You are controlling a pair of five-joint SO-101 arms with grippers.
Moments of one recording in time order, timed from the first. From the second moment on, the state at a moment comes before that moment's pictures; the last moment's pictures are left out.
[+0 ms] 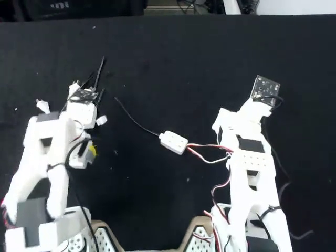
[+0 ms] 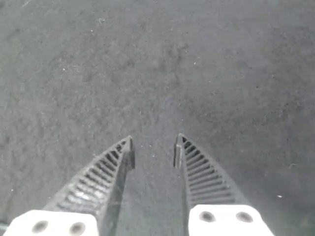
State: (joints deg) left arm -16.4 -12.6 44.0 60.3 -30.4; right arm 8.6 -34.7 63.9 27.5 -16.3
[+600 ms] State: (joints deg) left arm -30.5 -11.9 46.2 31.4 -28.6; right arm 8.6 -34.7 63.9 27.5 -16.3
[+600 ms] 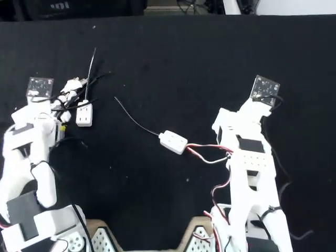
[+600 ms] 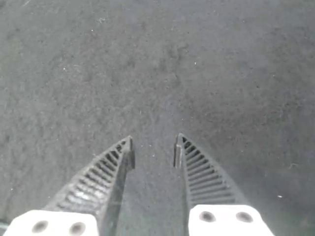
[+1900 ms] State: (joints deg) left arm -28.5 -5.8 23.3 60.2 -34.2; right arm 8.6 -34.7 63.9 27.5 -16.3
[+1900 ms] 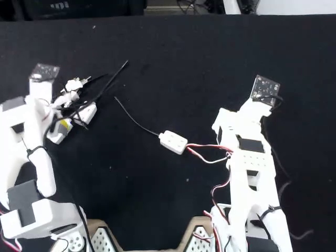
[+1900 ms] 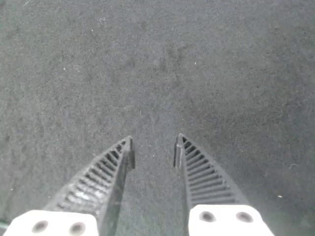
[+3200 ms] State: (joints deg) left arm 5.5 15.0 14.4 55.0 9.6; right arm -3.7 -35.4 61.1 42.2 -12.6
